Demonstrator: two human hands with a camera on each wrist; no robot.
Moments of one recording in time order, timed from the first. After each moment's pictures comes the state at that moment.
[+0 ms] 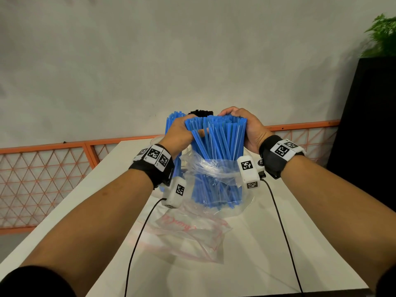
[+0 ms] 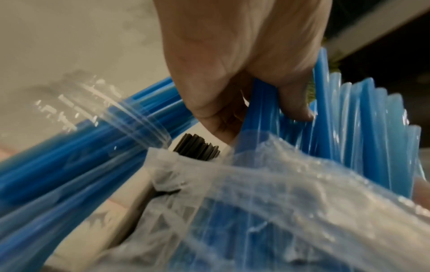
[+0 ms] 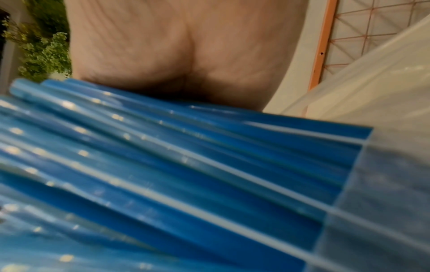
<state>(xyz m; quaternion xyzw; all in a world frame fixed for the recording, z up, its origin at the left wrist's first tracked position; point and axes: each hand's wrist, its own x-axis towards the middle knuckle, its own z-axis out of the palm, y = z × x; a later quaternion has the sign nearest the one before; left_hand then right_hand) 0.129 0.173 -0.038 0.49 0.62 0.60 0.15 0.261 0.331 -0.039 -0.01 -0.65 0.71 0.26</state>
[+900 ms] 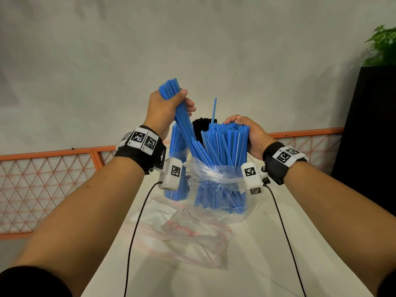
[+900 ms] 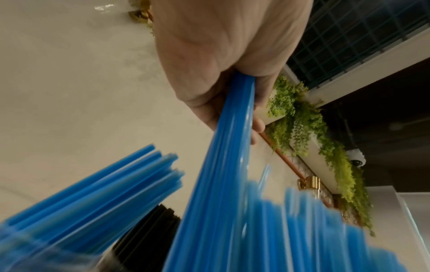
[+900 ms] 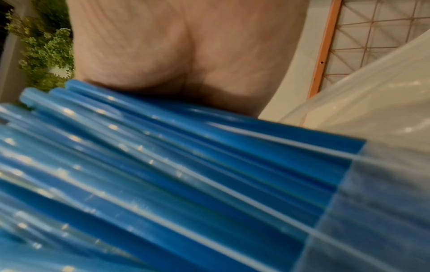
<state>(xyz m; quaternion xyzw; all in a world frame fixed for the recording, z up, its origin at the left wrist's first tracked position) 0.121 0.144 0.037 0.43 0.54 0.72 0.06 0.262 0.330 -0.037 -0.04 -0.66 0.69 0.28</state>
